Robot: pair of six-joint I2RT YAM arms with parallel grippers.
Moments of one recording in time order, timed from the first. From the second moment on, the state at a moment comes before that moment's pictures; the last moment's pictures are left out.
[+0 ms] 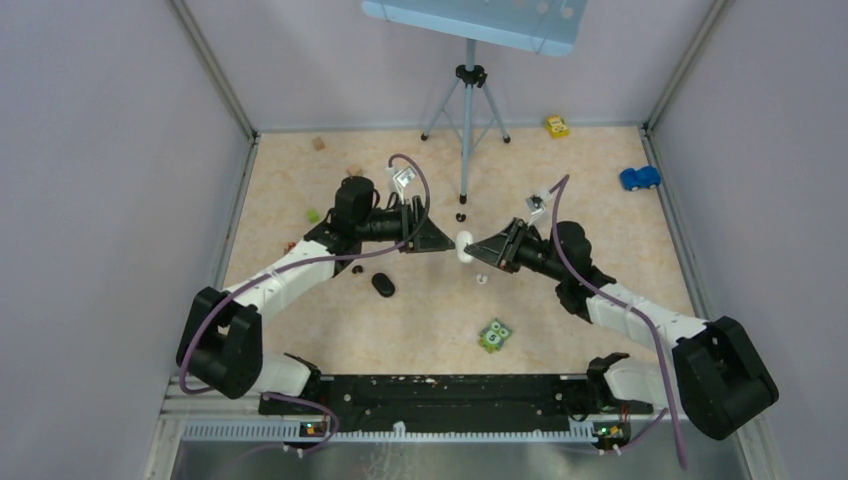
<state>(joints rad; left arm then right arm) -0.47 1.39 0.89 0.13 0.87 -0.79 0.50 1.16 0.47 0.50 -0.46 1.04</state>
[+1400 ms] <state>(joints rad) -0.53 1.00 0.64 0.07 0.23 -0.18 0.46 1.44 0.90 -0.53 0.11 0.49</state>
